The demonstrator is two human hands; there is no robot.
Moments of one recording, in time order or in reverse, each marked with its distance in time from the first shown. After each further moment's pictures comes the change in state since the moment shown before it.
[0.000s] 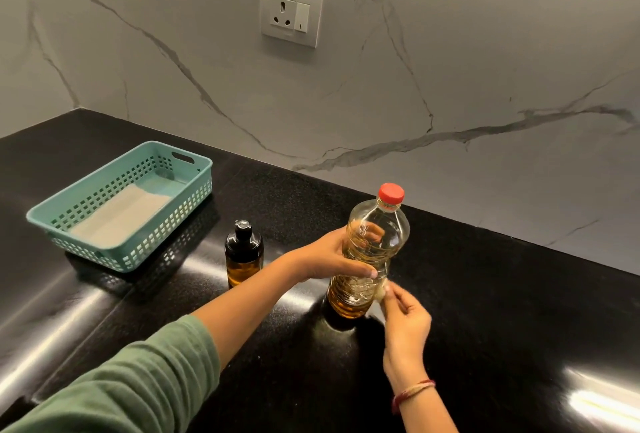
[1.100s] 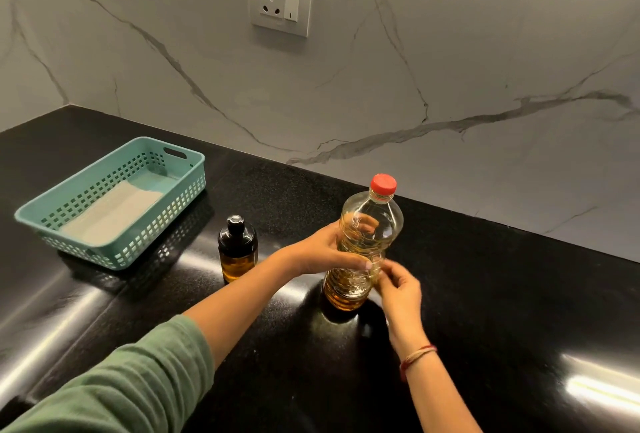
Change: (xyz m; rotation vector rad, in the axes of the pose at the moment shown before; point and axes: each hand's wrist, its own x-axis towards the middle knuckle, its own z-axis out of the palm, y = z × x) left_hand -0.001 0.000 0.004 -0.041 -0.009 -0.010; right_hand 0.027 -0.011 0.000 -0.205 -0.226 -0.010
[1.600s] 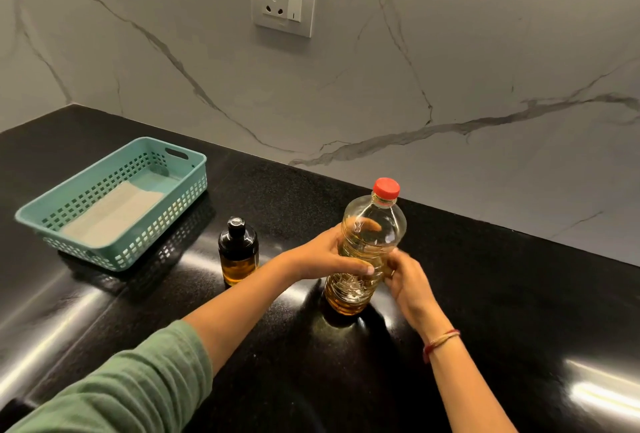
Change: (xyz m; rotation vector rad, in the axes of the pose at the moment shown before) left_hand -0.002 0.003 0.002 -0.033 0.012 0.007; right_hand 0.029 -0.025 -0.016 0.126 -0.372 0.009
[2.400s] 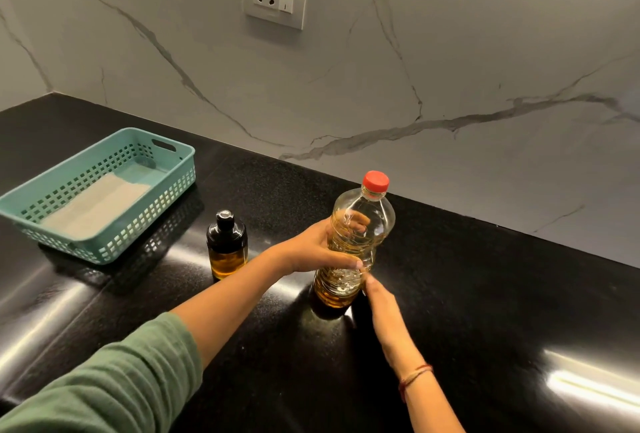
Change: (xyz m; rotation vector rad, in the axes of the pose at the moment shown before) left_hand 0.006 -0.010 -0.002 0.046 0.023 0.027; right_hand -0.035 0.046 0.011 -0.189 0.063 0.081
